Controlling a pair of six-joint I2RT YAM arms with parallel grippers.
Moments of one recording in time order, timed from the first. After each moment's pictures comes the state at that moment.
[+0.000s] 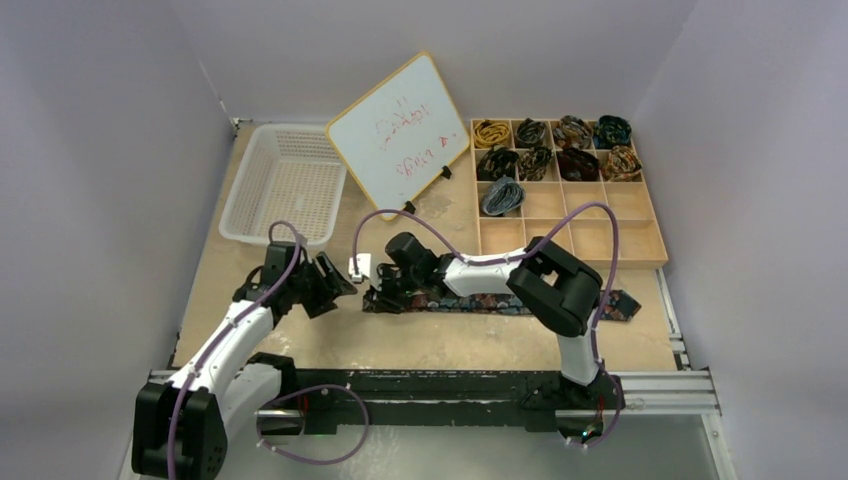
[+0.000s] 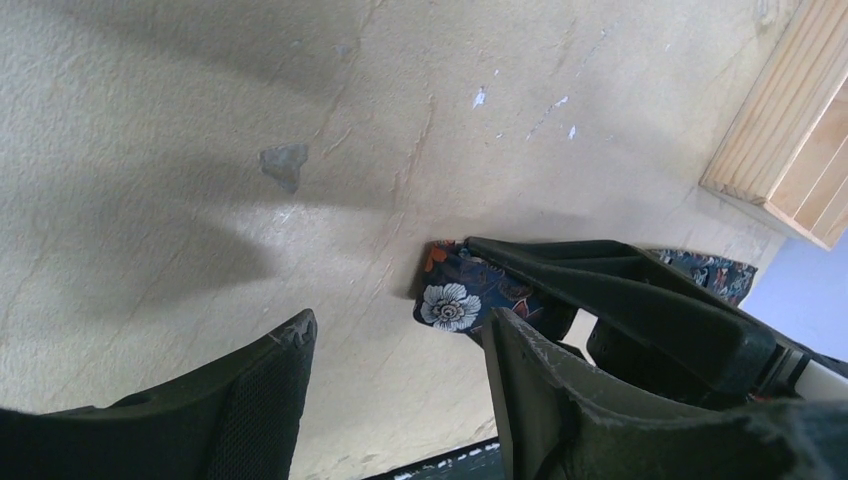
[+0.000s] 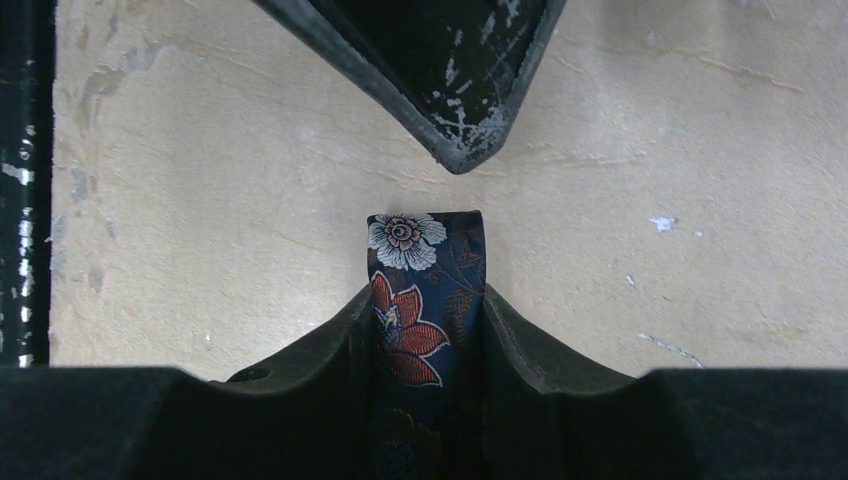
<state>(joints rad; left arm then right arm) -0.16 0.94 0.44 -0.44 0.30 -0.79 1.00 1.96 1.10 0.09 -0.48 -0.36</state>
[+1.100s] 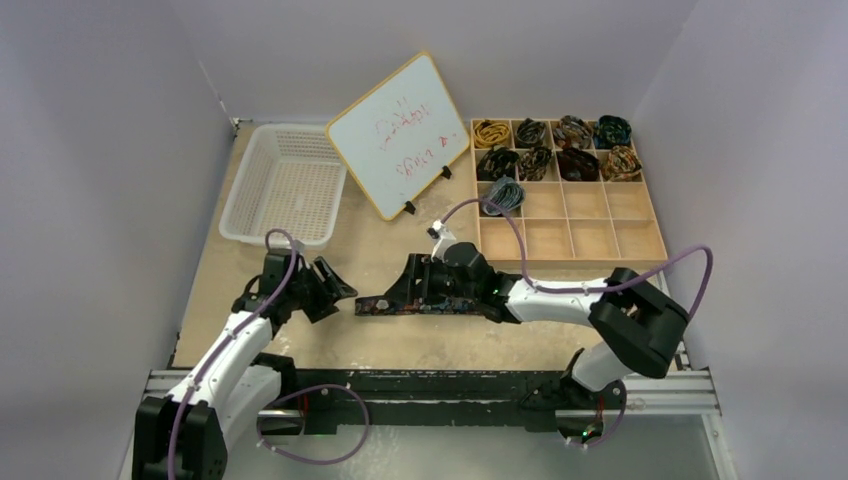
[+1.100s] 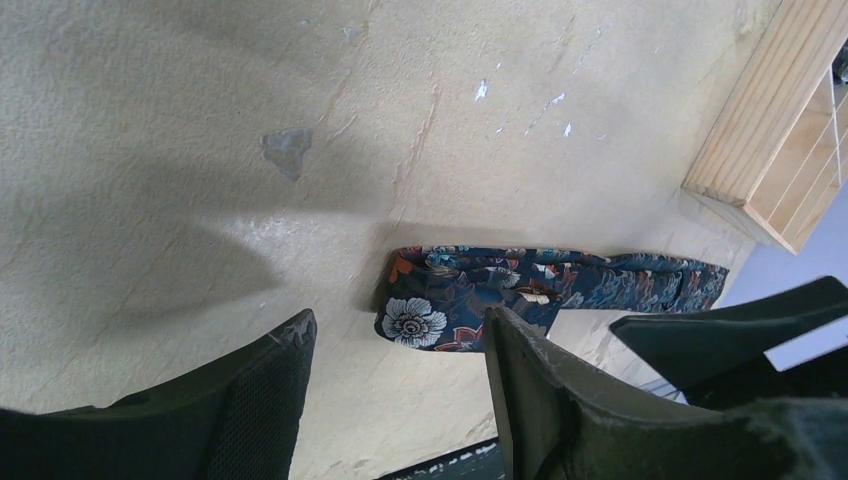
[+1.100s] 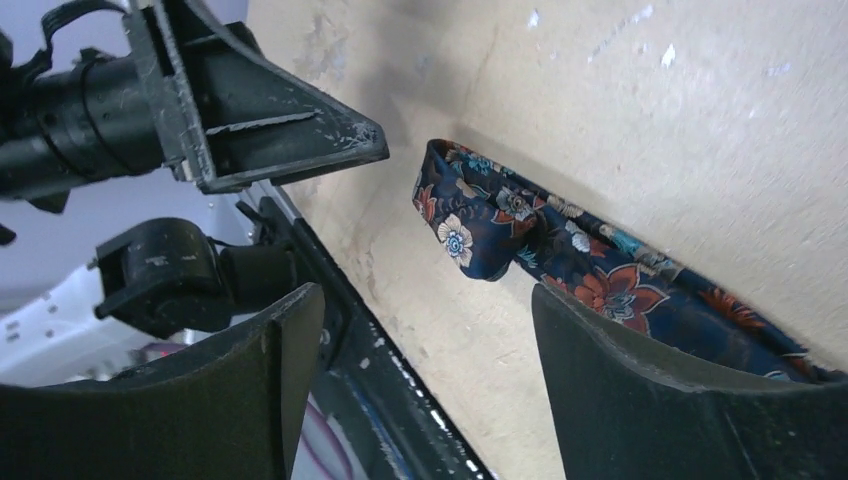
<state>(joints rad) -0.15 0.86 0.37 -0.41 0.30 -0.85 0.94 1.50 0.66 0.38 -0.21 0.86</state>
